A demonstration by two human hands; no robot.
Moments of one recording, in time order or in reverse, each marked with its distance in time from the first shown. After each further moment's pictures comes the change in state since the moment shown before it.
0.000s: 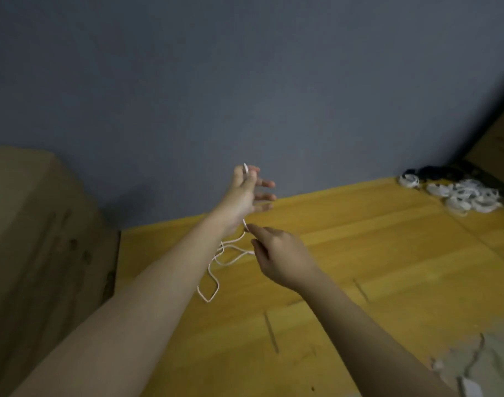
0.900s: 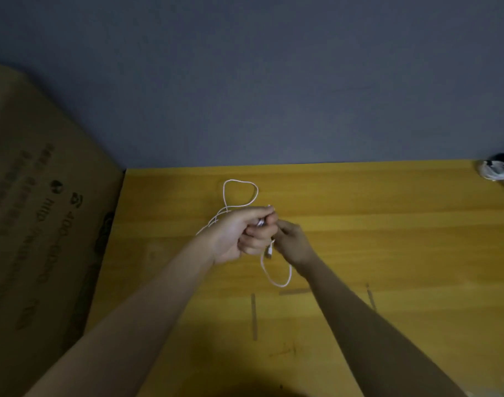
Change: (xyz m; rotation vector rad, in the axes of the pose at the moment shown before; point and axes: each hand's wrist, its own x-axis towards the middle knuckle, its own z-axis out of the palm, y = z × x) left_hand 0.017 -0.092 -0.009 -0.359 -0.343 -0.546; right_hand 0.033 0.123 0.089 0.963 -0.283 0.466
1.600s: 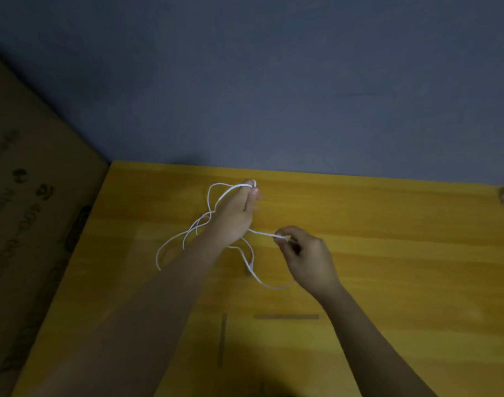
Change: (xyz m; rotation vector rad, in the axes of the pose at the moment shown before) left_hand 0.113 -0.019 -0.048 0.936 0.817 0.351; right_hand 0.016 0.022 -0.074 -0.499 0.116 -0.262
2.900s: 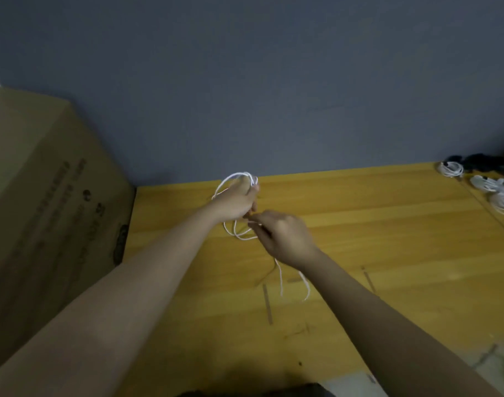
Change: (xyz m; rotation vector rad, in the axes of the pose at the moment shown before) left_hand -0.080 0.034 -0.113 0.215 -0.284 0.110; right_hand -0.067 -0.152 0.046 -0.397 0.113 -0.381
